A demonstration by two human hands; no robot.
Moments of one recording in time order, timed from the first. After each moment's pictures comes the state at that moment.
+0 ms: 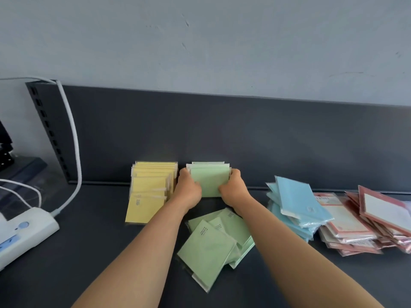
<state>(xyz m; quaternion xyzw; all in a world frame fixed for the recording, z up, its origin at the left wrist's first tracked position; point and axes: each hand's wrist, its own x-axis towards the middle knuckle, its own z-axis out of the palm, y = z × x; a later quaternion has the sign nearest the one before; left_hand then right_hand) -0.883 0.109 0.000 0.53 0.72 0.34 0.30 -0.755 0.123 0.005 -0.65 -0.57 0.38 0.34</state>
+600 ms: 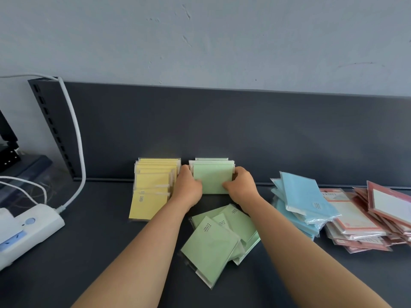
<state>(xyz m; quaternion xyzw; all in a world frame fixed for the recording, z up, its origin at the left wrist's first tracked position) -0.887 0.106 -0.002 0.52 0.71 0.38 0.28 -0.748 0.124 -0.001 -0.63 -0.56 0.37 0.37</state>
